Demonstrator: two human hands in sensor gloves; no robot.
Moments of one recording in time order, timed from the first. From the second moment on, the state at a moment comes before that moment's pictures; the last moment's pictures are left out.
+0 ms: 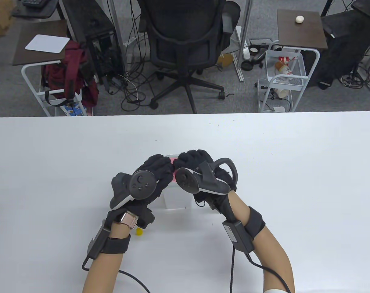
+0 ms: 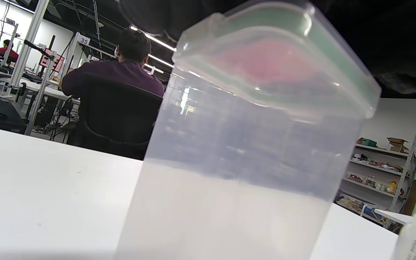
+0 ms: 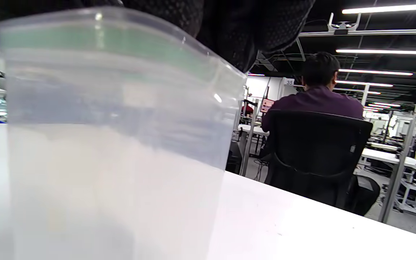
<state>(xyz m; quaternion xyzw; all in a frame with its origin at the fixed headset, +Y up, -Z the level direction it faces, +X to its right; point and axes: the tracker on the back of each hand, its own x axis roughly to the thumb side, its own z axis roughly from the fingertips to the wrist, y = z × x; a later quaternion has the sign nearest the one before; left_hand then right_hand) -0.153 -0.643 -0.337 0.08 -0.20 0.19 0.96 0.020 -0.612 -0.343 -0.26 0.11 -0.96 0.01</state>
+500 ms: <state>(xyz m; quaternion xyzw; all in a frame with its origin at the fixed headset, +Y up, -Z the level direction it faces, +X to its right) -0.153 -0.643 -0.337 0.07 -0.19 0.19 0.96 0.035 -0.607 -0.317 -0.31 0.12 -0.94 -0.03</state>
